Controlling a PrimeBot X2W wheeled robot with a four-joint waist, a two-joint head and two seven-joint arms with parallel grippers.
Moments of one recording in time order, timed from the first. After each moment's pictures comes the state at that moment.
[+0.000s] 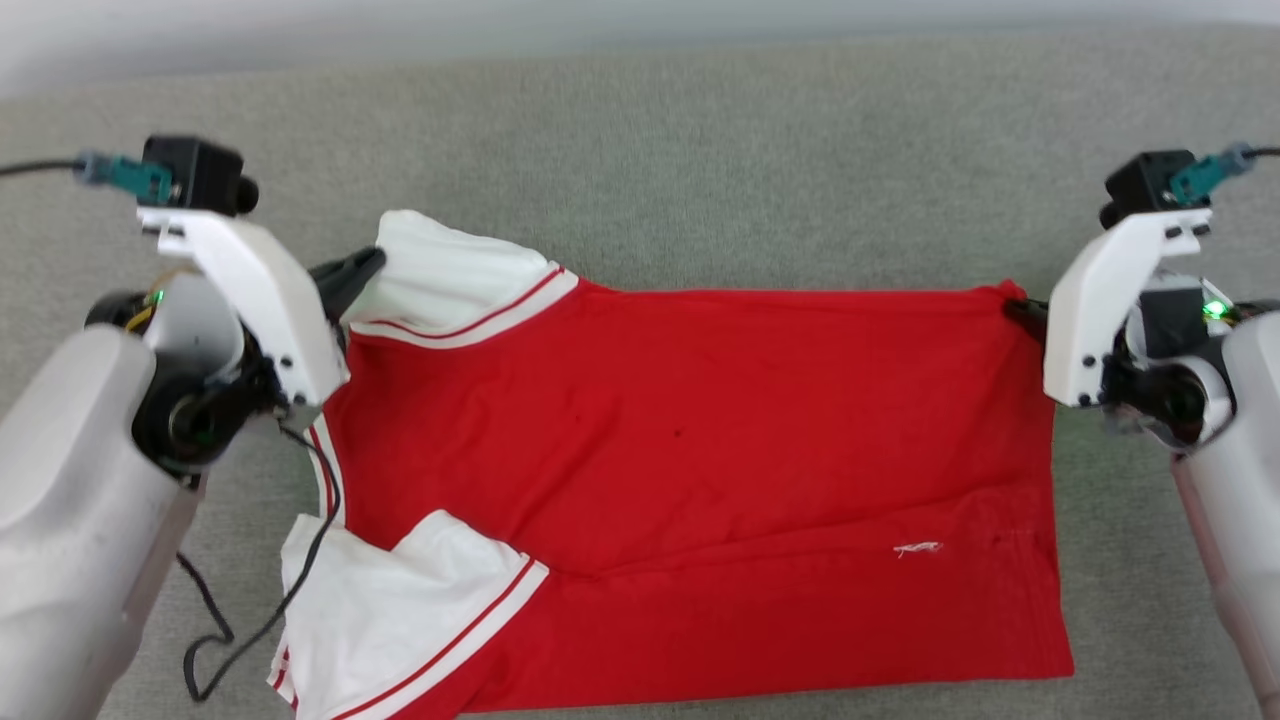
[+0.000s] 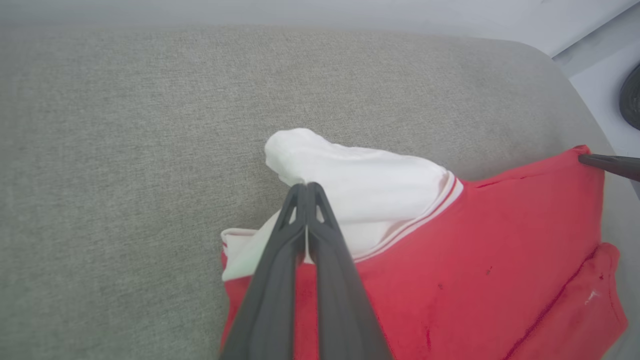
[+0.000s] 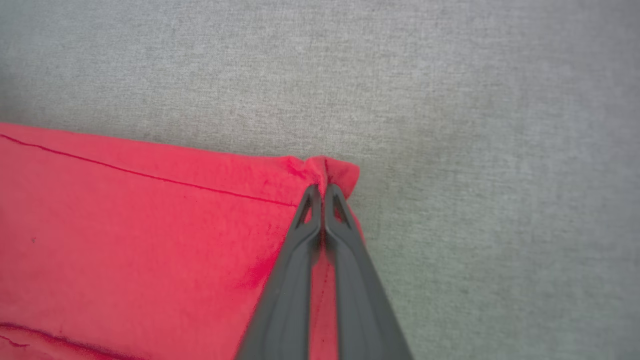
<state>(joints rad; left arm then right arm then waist) -0.80 0.58 -0.57 0.46 -1.06 -0.13 0.43 -0.76 -0.29 0.19 0.64 0.51 0.13 0.70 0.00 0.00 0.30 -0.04</state>
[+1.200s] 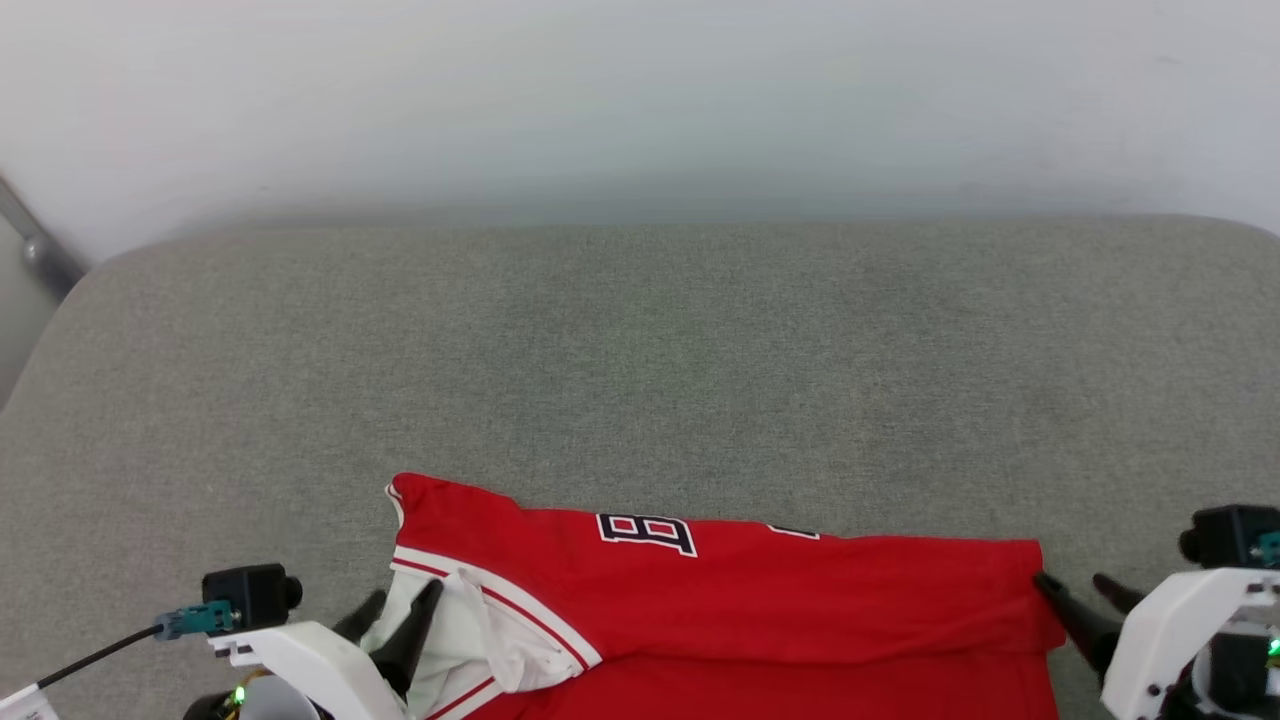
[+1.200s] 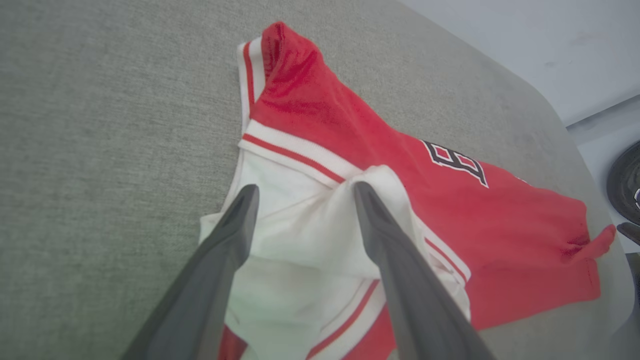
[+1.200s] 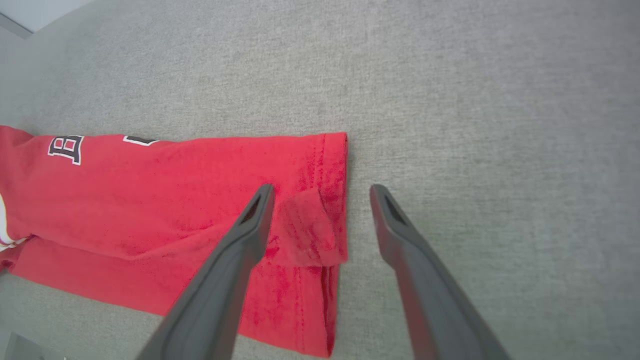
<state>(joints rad) -0.13 0.52 -0.54 0.29 -1.11 0.02 0.03 -0.06 -0.33 0.03 0.25 0.59 0.13 0.47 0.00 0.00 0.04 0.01</state>
